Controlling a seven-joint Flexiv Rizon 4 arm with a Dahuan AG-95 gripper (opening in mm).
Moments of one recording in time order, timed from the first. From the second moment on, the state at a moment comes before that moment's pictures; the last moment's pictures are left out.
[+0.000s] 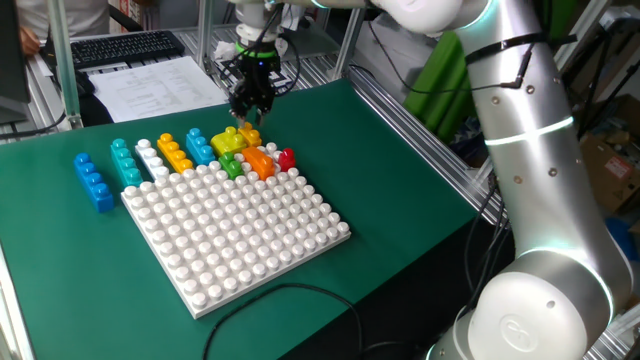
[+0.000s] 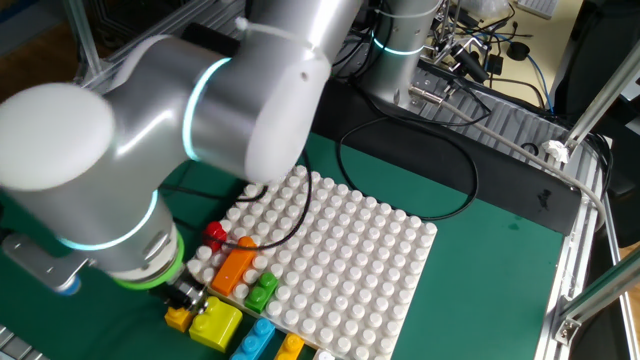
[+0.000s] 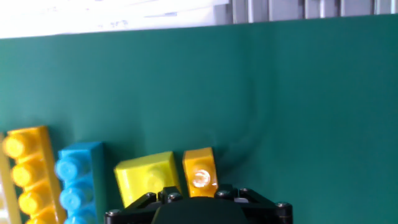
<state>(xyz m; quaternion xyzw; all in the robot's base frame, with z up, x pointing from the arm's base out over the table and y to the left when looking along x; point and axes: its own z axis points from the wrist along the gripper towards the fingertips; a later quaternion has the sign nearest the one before) 0.730 -0.038 0.064 -0.01 -1.00 0.00 0.06</state>
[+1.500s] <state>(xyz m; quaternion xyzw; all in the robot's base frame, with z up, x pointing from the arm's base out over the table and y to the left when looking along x) 0.739 -0.039 0.031 0.03 -1.00 -0.01 0.06</state>
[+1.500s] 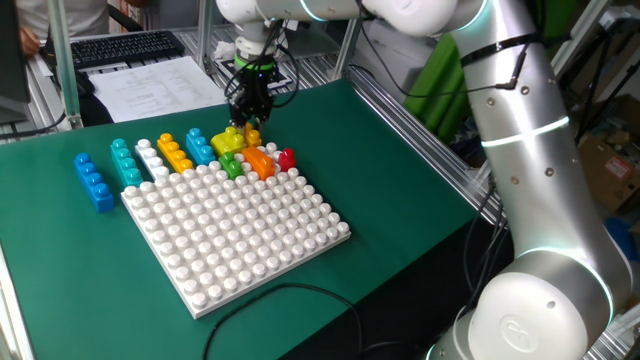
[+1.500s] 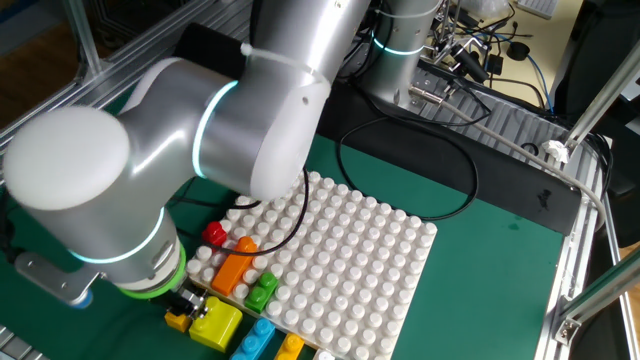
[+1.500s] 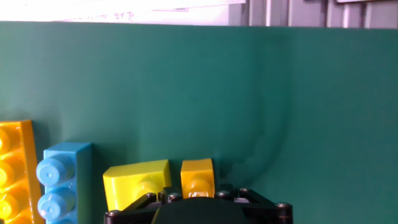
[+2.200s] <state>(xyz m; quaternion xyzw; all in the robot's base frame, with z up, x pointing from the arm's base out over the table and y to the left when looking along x) 0.733 -0.042 0.042 0.03 -1.00 0.00 0.07</state>
